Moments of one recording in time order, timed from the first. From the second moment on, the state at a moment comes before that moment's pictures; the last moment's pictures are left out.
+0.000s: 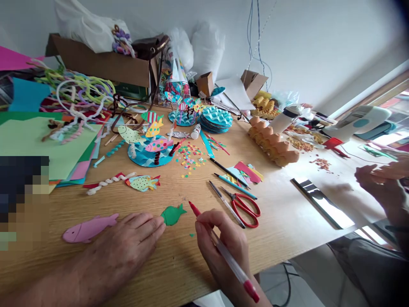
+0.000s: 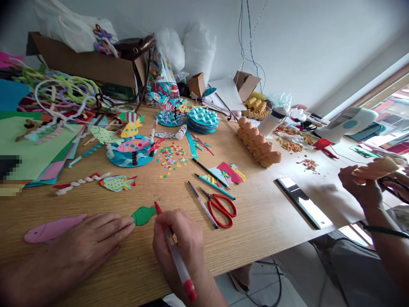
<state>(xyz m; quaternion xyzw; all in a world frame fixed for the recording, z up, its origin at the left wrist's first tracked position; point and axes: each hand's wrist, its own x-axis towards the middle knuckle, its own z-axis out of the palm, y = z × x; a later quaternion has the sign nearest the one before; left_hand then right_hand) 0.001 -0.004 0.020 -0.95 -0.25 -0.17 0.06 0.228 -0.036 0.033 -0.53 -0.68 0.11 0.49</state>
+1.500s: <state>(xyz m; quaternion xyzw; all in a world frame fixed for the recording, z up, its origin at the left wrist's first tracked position) 0.004 0.000 0.031 -0.95 -0.25 -0.16 0.00 0.267 -0.019 0.042 -0.34 -0.36 0.66 0.57</state>
